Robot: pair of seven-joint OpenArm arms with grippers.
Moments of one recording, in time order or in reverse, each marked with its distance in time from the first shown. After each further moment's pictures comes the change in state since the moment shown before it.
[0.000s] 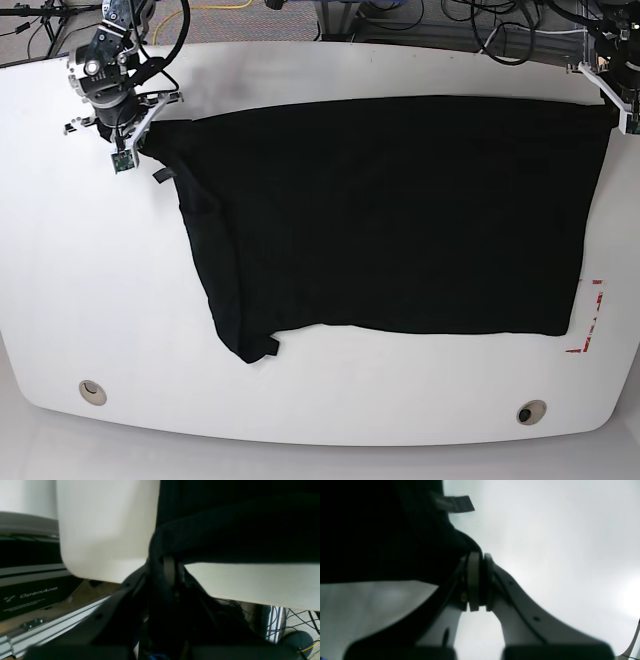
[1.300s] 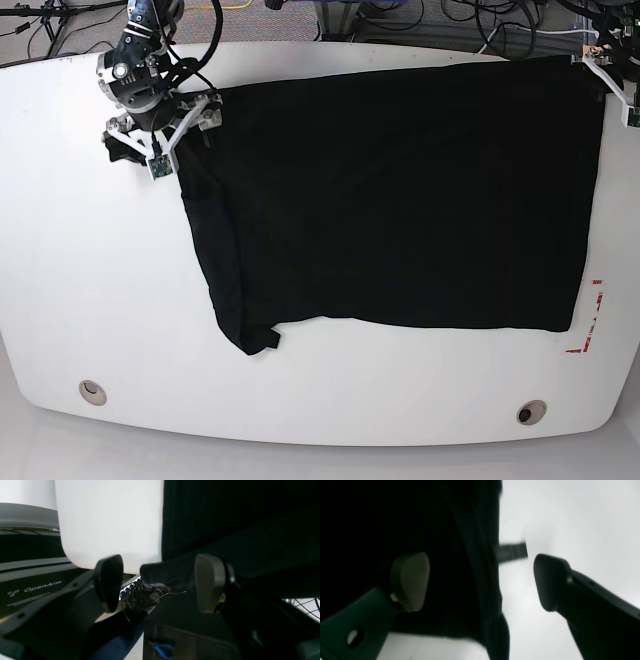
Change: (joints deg) left arm 2.4 -1.7 0.0 -1.4 0.0 0.2 0.0; right arm 2.1 -4.7 -6.8 0.1 0.5 -0.2 0.5
